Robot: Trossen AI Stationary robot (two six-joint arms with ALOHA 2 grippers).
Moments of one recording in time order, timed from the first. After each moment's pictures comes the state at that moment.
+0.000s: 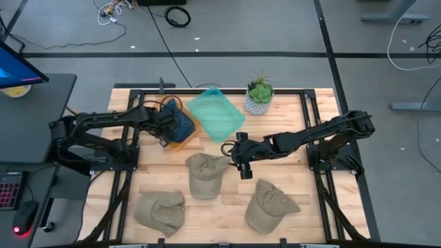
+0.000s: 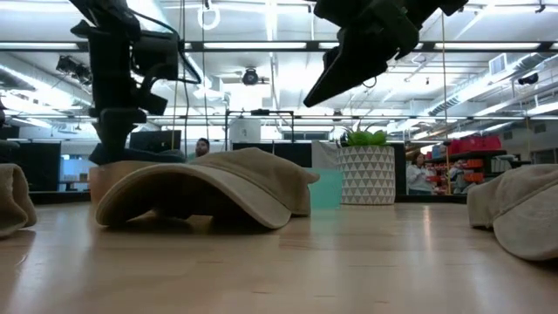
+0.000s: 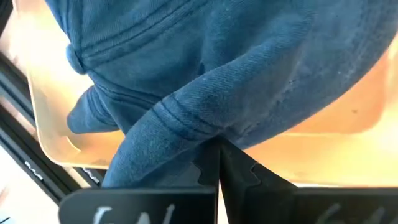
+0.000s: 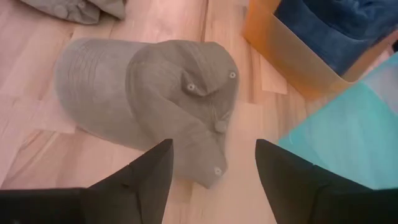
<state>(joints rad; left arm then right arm) 0.36 1.23 0.76 -0.97 -0.31 -0.33 0.17 1.57 1.04 -0.24 0.17 -0.09</state>
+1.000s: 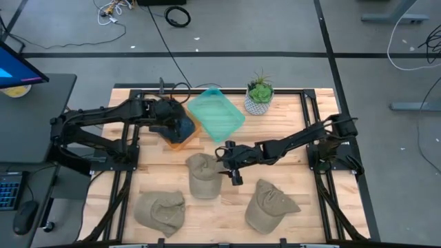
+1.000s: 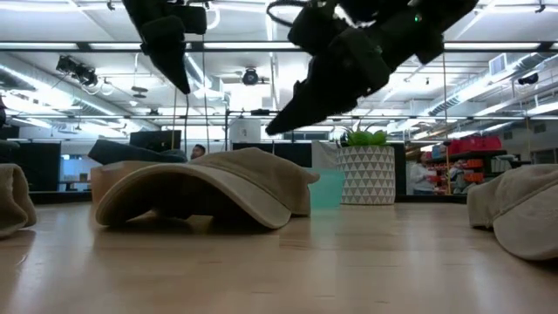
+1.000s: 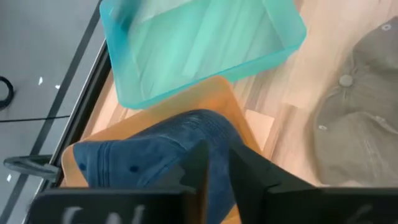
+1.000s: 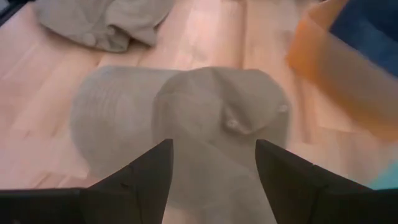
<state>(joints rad) 0.20 1.23 1.13 -0.92 -0.30 -0.04 0.16 1.77 0.98 0.17 0.03 -0.09</state>
